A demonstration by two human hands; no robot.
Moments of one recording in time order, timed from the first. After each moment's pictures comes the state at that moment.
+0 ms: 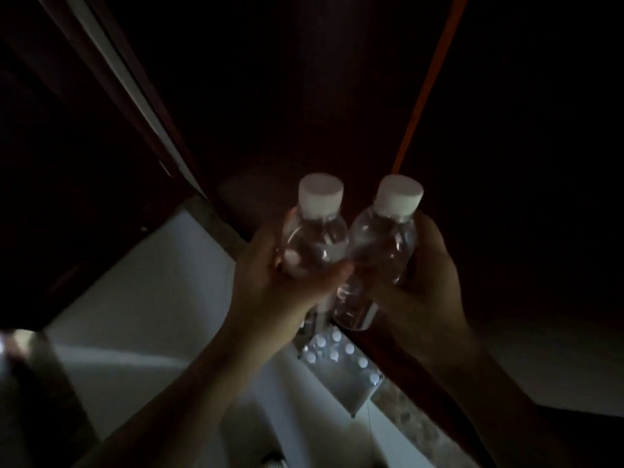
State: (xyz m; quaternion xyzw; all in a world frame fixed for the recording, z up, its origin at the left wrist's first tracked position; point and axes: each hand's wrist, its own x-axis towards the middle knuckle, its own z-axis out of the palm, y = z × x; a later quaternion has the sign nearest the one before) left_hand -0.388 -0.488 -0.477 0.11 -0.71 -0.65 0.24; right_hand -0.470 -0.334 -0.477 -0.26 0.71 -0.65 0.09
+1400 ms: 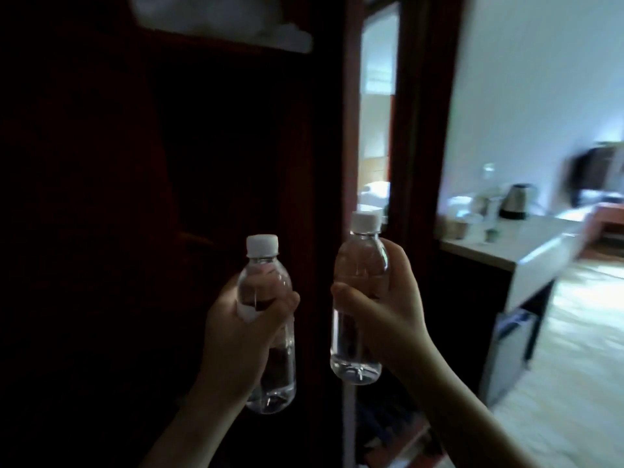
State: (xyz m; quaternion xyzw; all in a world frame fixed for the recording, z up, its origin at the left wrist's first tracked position) left_hand -0.278 -0.135 -0.008 -0.37 -0.57 -0.73 -0.05; right_hand -0.170 0.000 -0.004 0.04 0.64 -0.55 -0.53
